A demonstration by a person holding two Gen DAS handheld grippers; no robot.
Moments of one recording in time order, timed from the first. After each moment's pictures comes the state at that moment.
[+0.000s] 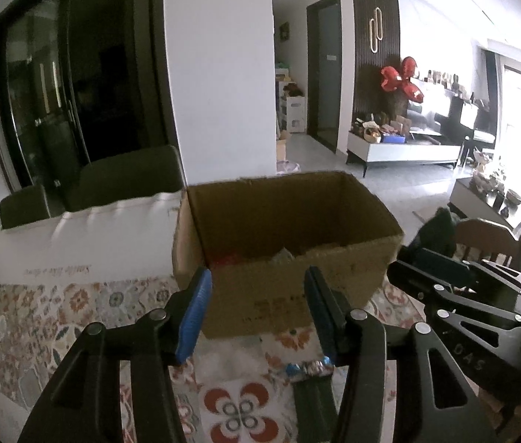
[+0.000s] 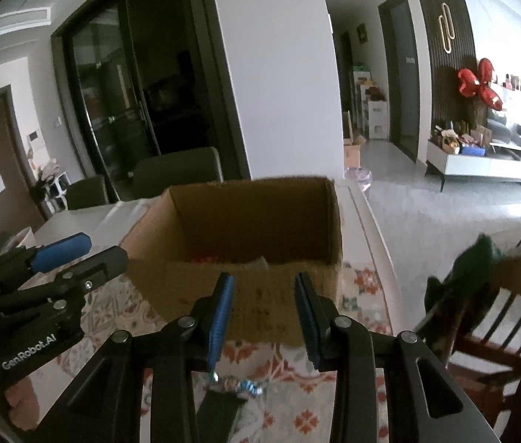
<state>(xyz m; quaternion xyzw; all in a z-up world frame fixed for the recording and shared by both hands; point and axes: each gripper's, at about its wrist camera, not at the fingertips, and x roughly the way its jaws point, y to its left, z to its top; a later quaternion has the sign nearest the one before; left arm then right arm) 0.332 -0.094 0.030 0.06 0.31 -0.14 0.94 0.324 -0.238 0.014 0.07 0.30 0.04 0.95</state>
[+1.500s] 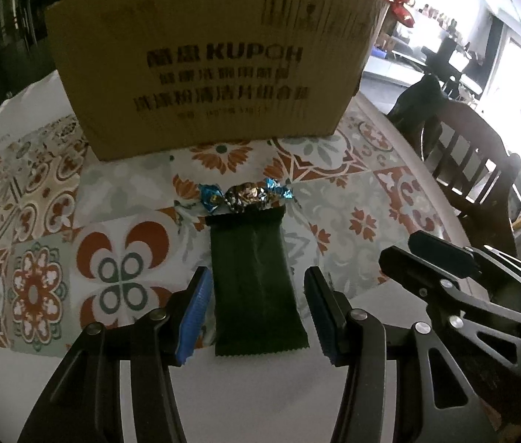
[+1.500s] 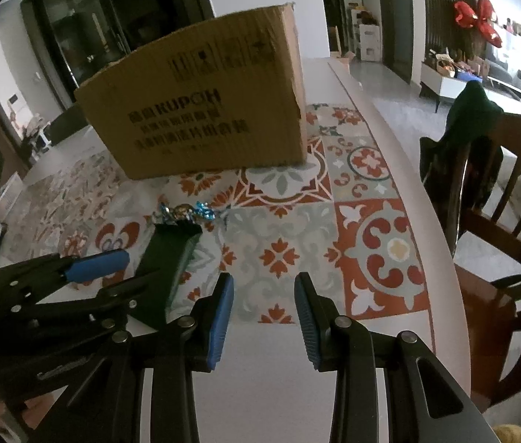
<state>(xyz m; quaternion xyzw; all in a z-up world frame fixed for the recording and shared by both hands) 0.305 -0.127 -0.117 0.04 0.50 -0.19 0.84 0.267 -0.253 -0.111 0.08 0.44 0.03 0.89</state>
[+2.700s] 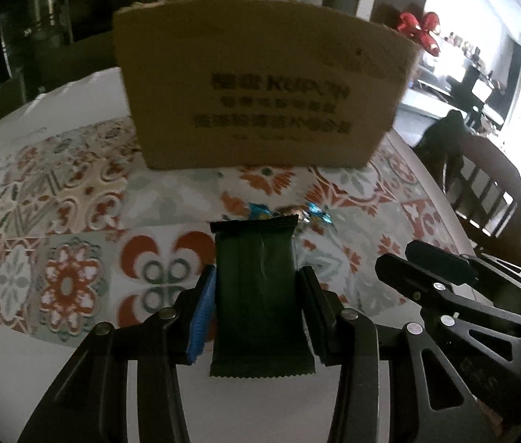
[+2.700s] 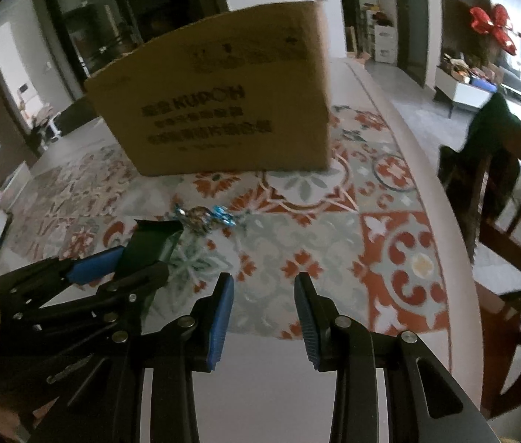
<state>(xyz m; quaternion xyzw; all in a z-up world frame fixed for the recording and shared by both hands) 0.302 -0.099 -0.103 0.02 0.46 -0.14 0.88 0.286 -0.236 -0.107 0.07 0.44 0.07 0.89</state>
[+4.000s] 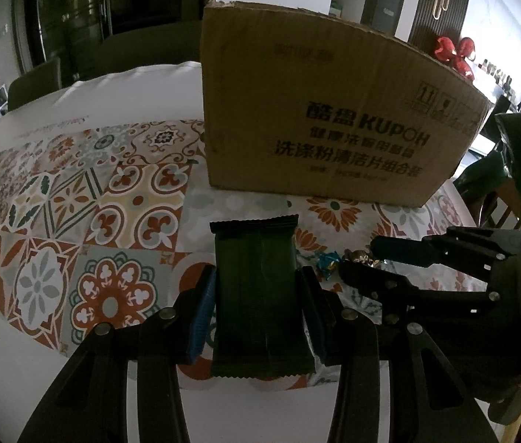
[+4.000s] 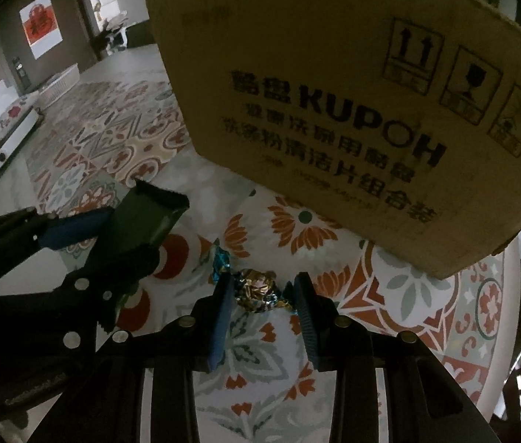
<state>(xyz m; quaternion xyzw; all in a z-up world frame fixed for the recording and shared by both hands) 0.330 -0.063 -0.105 -0.02 0.45 -0.08 0.89 0.370 -0.170 -0.123 -0.08 0.49 0.20 0.84</state>
